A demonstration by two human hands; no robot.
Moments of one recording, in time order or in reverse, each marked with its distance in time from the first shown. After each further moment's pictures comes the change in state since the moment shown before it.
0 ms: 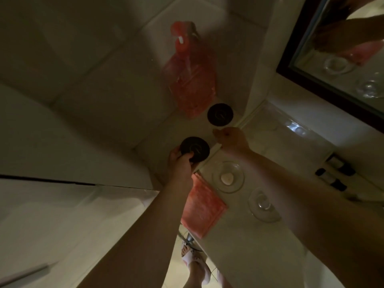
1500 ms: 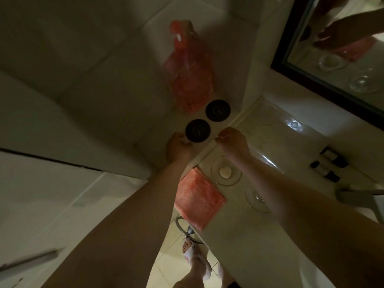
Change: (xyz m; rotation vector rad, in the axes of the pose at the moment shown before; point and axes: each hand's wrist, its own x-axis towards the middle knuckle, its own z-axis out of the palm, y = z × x) left_hand 0.023 0.020 -0.002 1.115 0.029 0.464; right_hand -0.029 0.017 0.000 -0.090 0.118 -0.100
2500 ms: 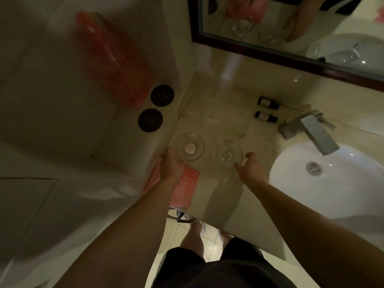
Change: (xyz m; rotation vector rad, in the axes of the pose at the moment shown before) left_hand -0.071 -0.060 0.064 0.215 -0.355 0.274; right_hand -0.165 0.155 -0.043 -0.110 0.283 0.618
